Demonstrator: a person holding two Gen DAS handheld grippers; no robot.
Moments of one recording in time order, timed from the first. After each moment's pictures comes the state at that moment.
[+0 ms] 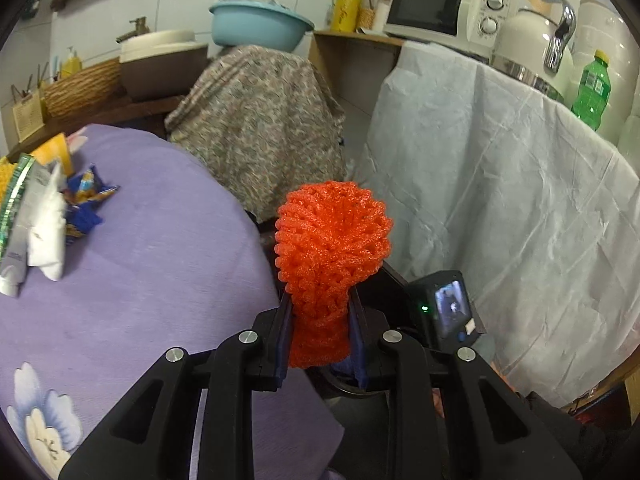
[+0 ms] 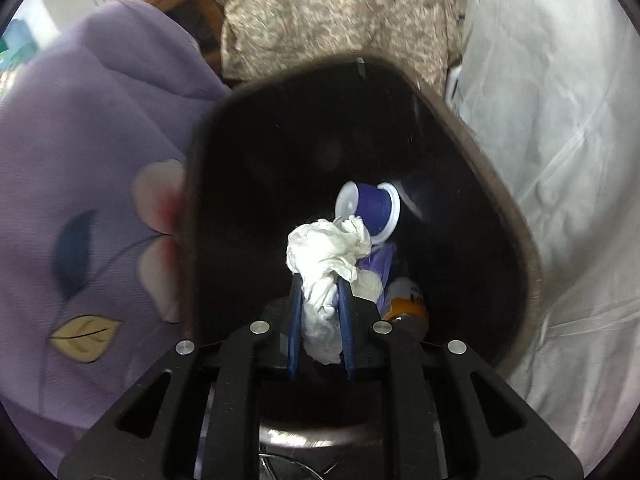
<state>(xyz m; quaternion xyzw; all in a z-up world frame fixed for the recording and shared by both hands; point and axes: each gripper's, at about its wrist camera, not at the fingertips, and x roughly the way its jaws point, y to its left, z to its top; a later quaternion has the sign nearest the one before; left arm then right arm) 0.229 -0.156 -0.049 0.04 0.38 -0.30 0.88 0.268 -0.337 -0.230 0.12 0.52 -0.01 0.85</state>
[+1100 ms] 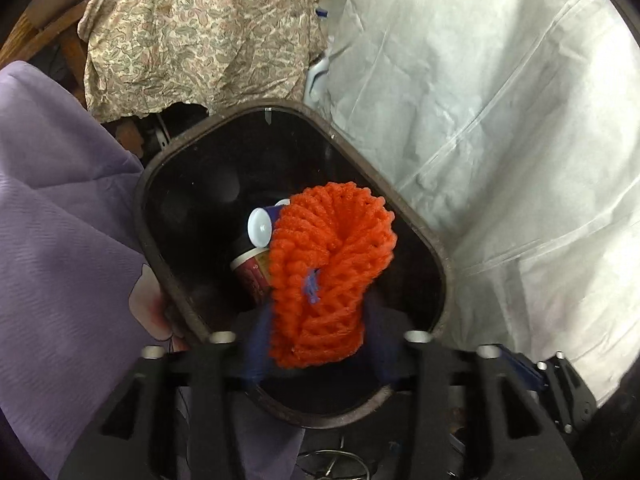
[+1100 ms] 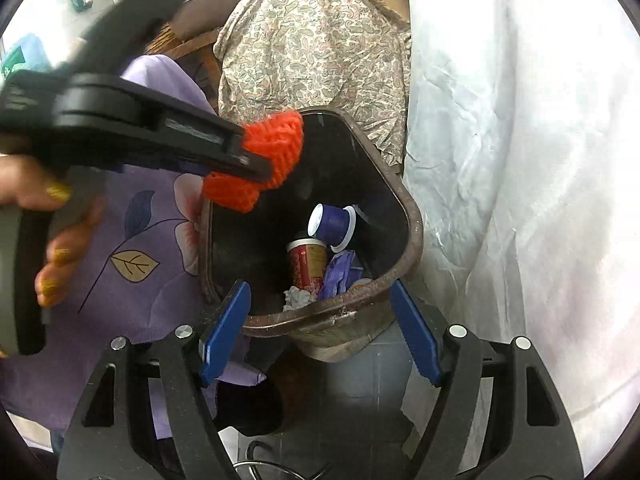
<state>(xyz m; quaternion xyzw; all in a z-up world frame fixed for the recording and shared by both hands) 0.299 -0.281 -0.168 0.11 0.56 -0.29 0.77 0.155 -0.351 -0.172 0.11 0.43 -0.04 0.90</state>
